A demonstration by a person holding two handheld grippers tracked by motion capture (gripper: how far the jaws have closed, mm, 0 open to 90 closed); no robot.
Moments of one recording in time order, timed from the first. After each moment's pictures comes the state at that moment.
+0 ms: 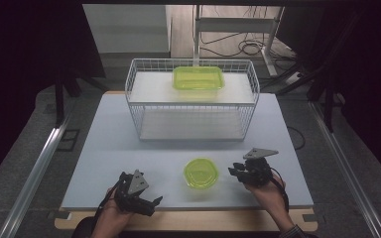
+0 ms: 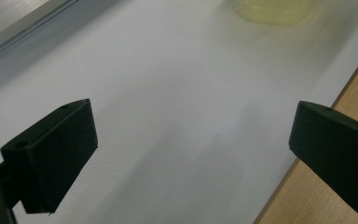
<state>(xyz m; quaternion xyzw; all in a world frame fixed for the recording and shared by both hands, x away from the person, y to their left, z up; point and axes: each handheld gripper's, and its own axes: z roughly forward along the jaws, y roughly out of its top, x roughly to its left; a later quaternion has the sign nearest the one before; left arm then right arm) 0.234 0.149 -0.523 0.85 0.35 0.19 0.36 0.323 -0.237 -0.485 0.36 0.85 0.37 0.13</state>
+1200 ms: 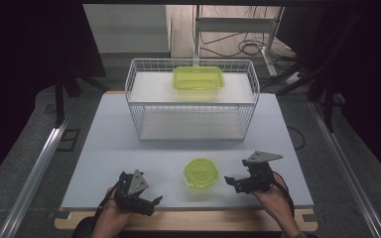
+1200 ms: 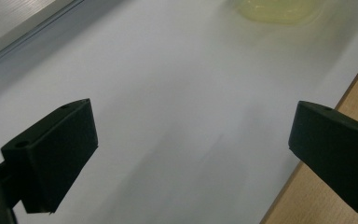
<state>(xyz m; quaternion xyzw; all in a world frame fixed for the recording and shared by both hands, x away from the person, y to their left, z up) 0.234 0.148 -0.525 0.85 0.34 0.20 0.35 0.314 -0.238 -0.486 0.35 0.84 0.40 0.12</state>
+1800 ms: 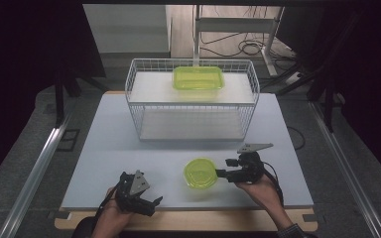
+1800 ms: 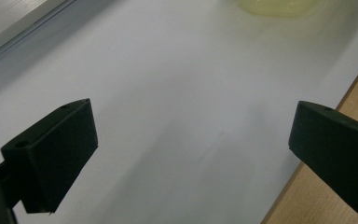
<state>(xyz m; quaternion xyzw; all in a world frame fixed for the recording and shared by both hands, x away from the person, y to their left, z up) 0.234 0.146 -0.526 0.85 0.34 0.20 0.34 0.333 -0.214 -0.475 0.36 0.84 0.42 0.03</state>
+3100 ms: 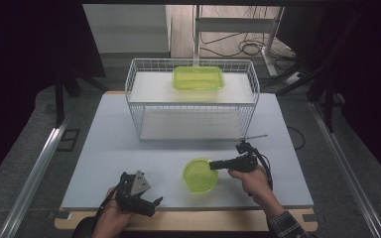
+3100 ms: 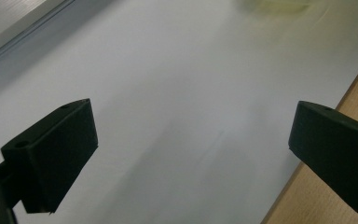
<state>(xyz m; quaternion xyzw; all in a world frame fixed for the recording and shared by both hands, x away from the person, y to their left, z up) 0.234 0.145 -0.526 0.85 0.34 0.20 0.34 0.368 -0.208 -0.486 0.42 0.77 0.45 -0.19</state>
